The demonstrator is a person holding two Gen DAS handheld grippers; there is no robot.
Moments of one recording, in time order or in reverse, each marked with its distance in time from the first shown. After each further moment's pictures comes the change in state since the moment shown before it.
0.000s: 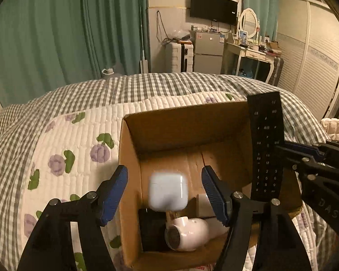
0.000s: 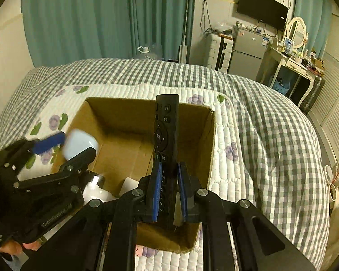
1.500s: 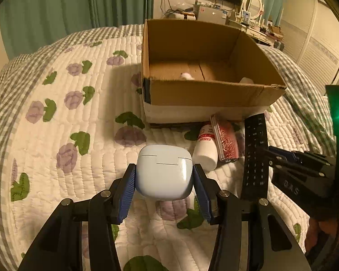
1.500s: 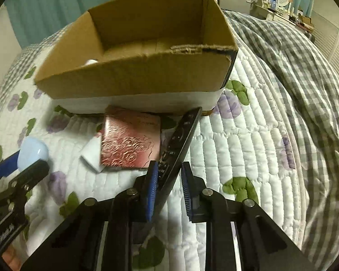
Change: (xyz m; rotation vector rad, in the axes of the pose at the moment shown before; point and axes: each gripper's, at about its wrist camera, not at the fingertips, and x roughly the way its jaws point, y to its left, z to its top) left arm -0.063 0.016 -0.148 -0.058 0.179 -0.041; right arm 0.010 0.041 -0.158 0.152 0.175 -0.014
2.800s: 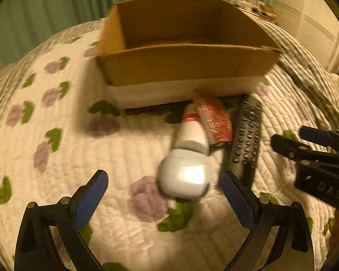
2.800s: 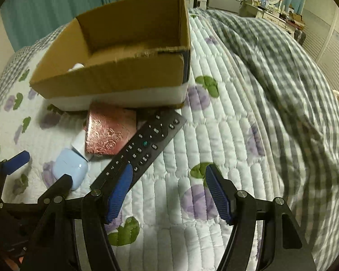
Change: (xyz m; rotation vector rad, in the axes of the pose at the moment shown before) left arm 0.041 -0.040 -0.008 0.121 0.089 -0.008; right arm -0.021 -0.034 -0.011 0.028 0.019 -0.063
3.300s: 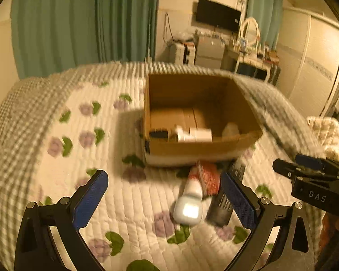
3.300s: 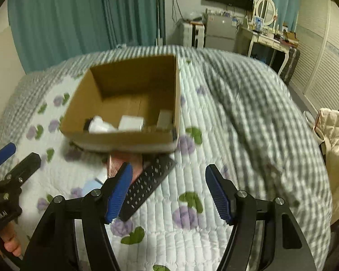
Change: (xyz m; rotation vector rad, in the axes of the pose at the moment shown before) left arm -0.090 0.033 0.023 -0.133 -0.258 0.027; right arm -0.083 -0.010 0.026 -0.003 -0.169 0.010
